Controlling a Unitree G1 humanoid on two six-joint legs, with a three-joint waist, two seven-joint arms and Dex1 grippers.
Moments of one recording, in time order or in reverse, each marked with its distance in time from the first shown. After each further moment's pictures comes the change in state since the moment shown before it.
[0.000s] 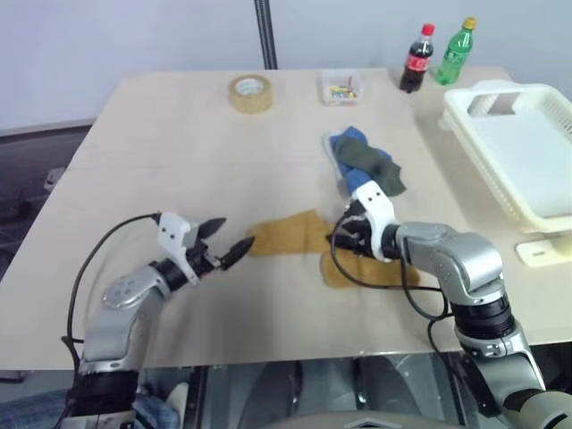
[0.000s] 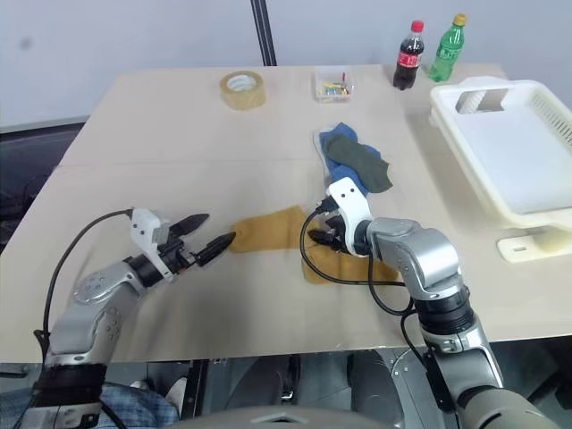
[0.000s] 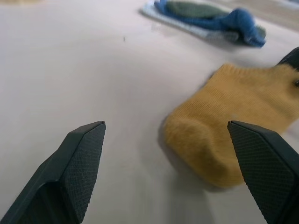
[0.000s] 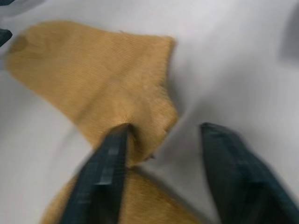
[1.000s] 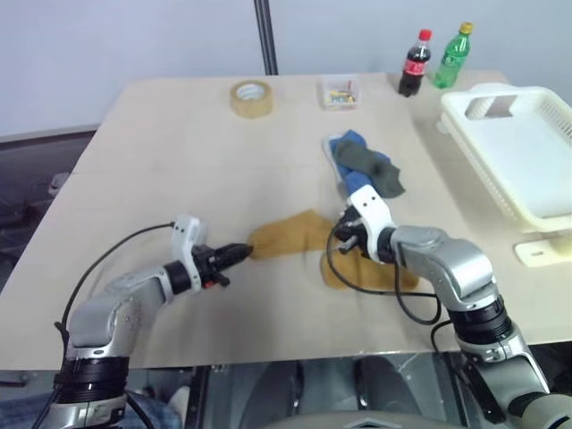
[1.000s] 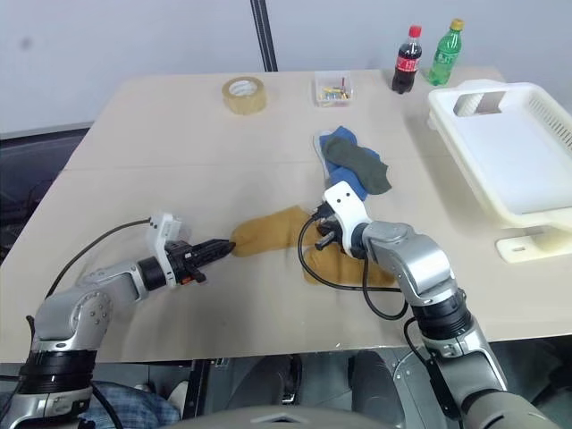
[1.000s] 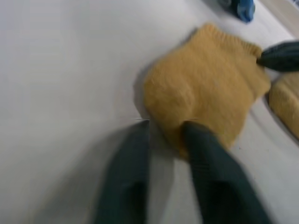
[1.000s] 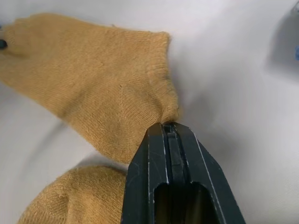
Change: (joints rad) left arm -0.017 0.064 0.007 -0.092 -0.179 0.530 0.024; right arm 0.023 -0.020 0.078 0.005 -0.044 -0.090 -0.040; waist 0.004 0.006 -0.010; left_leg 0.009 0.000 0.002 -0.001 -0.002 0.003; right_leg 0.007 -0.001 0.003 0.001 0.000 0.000
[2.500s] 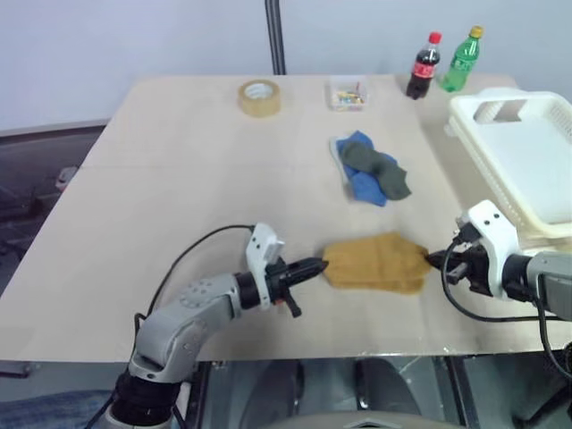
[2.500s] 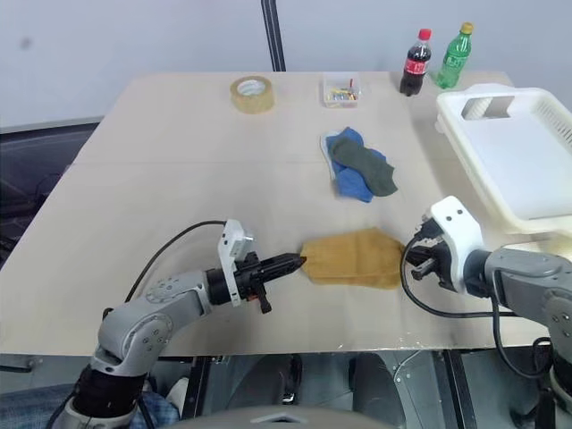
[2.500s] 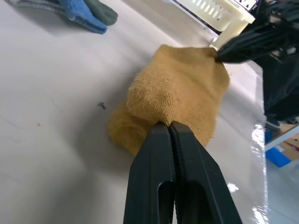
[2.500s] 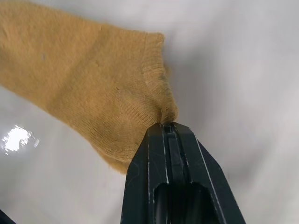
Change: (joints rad) left arm 0.016 -0.177 -0.307 -0.307 -0.015 -0.109 0.106; right arm 0.320 -0.486 -0.606 -0.468 0.636 0.440 -0.091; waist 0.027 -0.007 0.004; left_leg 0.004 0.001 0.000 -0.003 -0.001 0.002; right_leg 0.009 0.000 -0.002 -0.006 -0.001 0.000
